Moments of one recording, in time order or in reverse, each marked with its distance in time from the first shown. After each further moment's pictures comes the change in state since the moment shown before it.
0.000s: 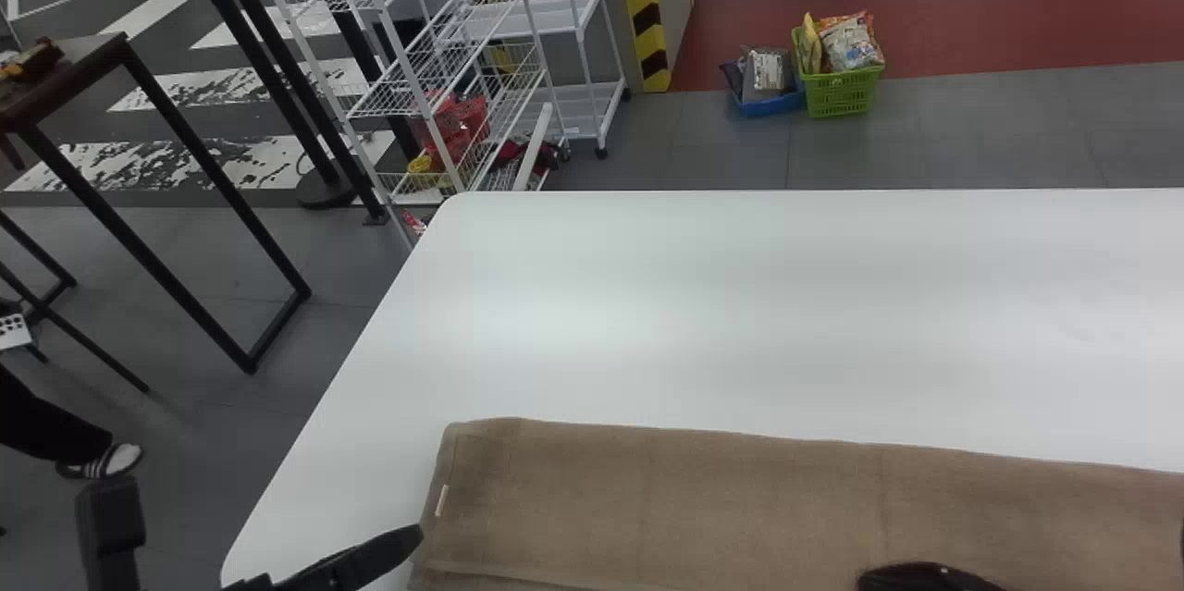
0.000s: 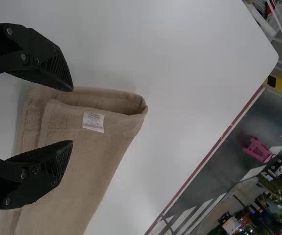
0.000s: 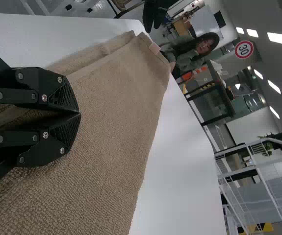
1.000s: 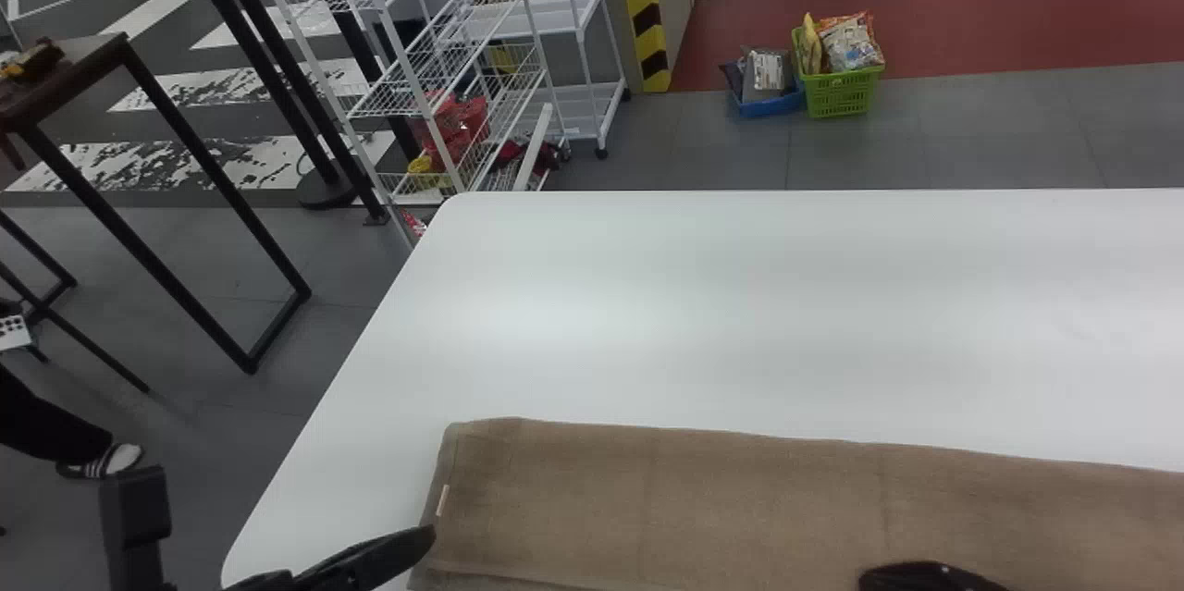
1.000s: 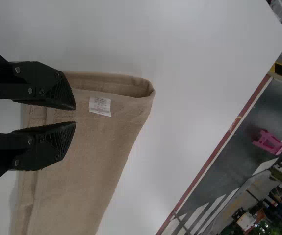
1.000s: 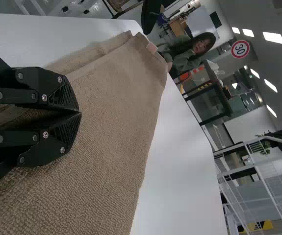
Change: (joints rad) left arm 0.036 0.000 -0.053 -0.046 -0.019 -0.071 0.057; right arm -0.004 0.000 -0.006 0.009 -0.016 0.007 0.004
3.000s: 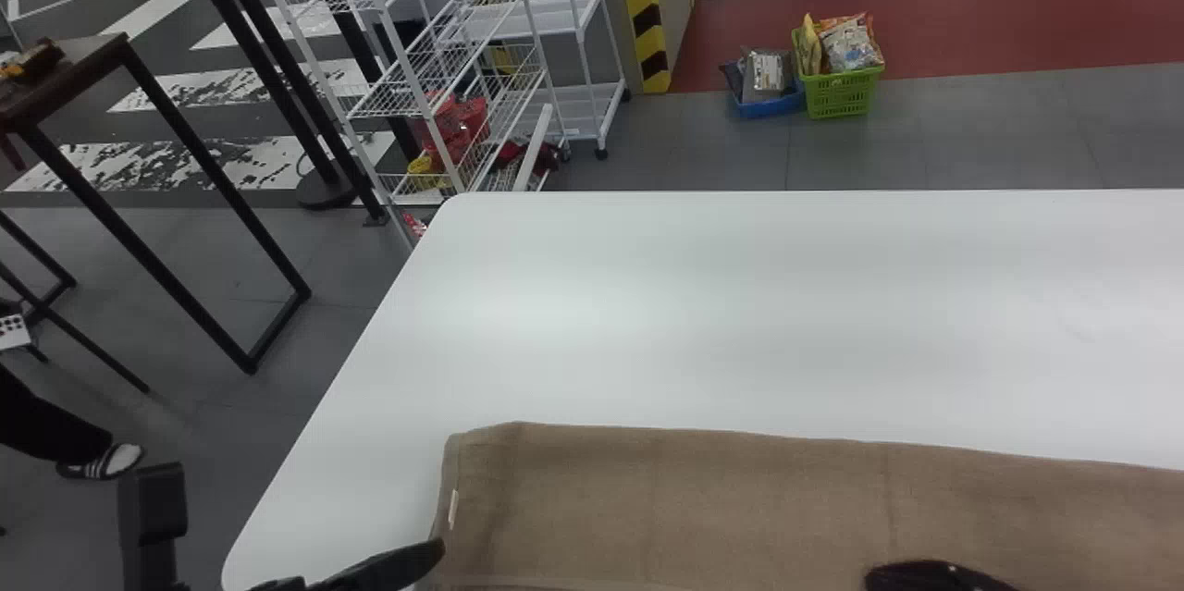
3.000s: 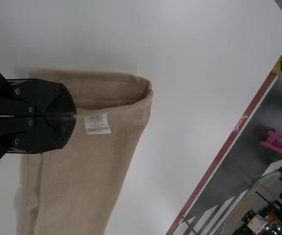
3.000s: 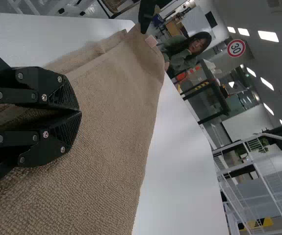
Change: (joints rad) left arm -0.016 0.000 -0.019 -0.064 -0.053 0.199 -0.053; right arm -0.008 0.000 -0.018 0.021 -0.013 0.012 0.007
